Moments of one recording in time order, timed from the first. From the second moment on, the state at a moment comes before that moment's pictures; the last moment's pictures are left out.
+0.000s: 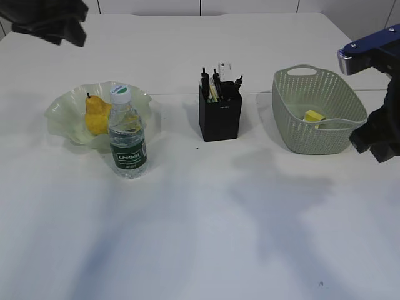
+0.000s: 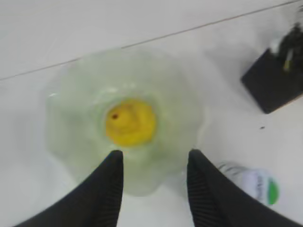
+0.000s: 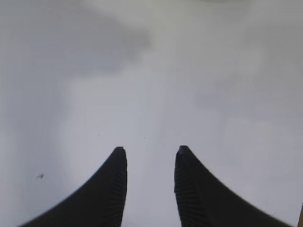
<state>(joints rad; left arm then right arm) -0.20 1.76 -1.61 -0.09 0.78 0.04 0.31 1.43 -1.11 -0.32 1.07 0.15</state>
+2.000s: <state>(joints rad) 0.01 1.09 -0.95 0.07 0.88 -0.18 0.13 1.34 -0.96 -0.09 0.88 0.18</state>
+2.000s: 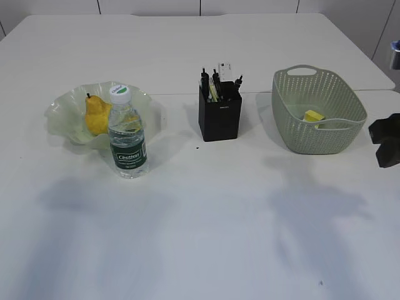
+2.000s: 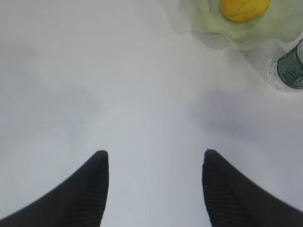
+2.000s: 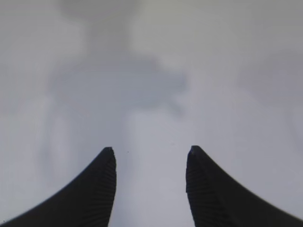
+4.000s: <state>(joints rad) 0.01 0.13 -0.77 0.09 1.27 -0.19 0.13 0.36 -0.83 -0.17 1.27 0.18</state>
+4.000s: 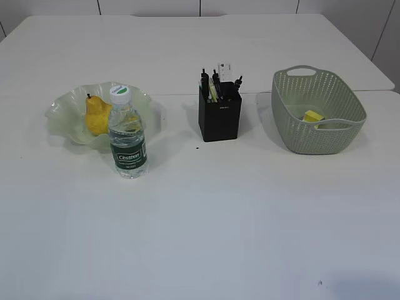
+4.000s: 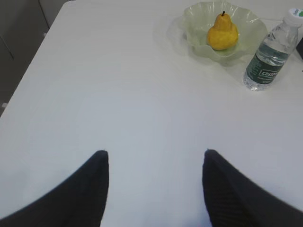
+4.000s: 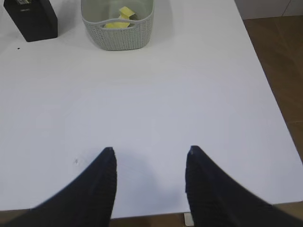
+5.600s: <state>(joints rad) 0.01 0.01 -0.52 -0.05 1.11 -0.01 0.13 0.02 -0.51 -0.11 1.15 0.09</state>
